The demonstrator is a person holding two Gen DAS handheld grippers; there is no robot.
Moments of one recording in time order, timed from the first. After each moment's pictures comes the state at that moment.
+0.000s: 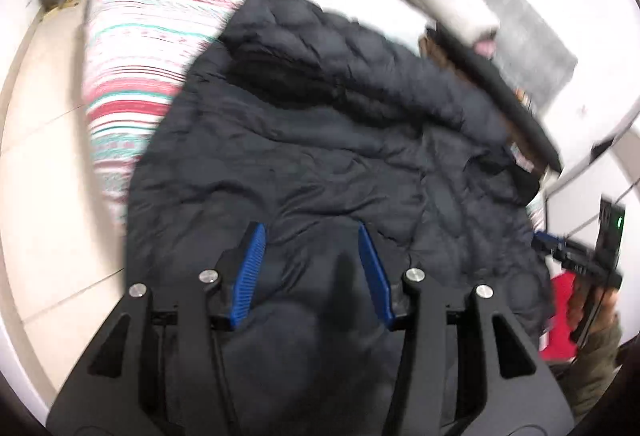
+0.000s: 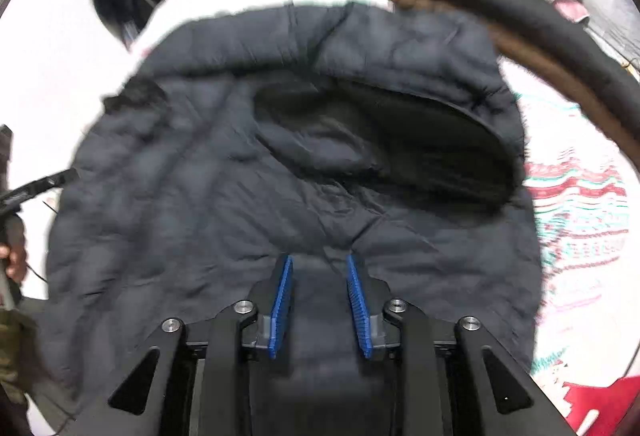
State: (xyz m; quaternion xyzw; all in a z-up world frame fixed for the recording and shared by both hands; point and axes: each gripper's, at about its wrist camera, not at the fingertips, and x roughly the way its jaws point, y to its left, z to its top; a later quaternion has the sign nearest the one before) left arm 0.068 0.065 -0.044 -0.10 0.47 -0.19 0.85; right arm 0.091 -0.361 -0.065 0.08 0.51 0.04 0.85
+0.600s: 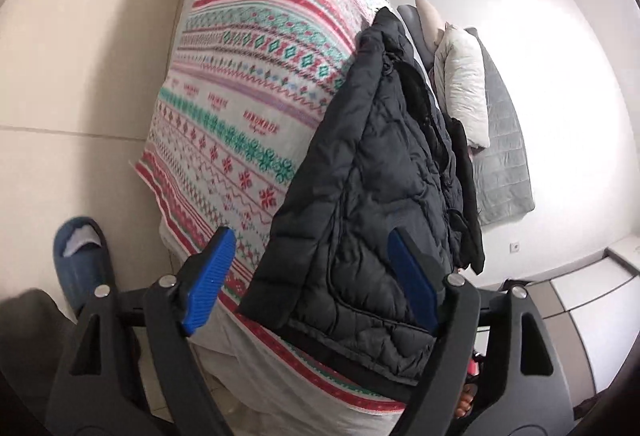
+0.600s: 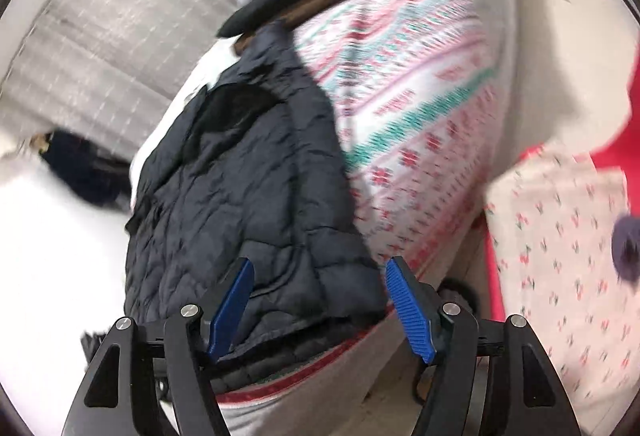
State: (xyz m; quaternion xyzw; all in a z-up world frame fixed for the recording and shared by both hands) left arm -0.008 0.209 -0.127 -0.40 0.48 -0.16 0.77; right arm -0.097 -0.483 -0.099 0.41 0.43 -0.07 0.80
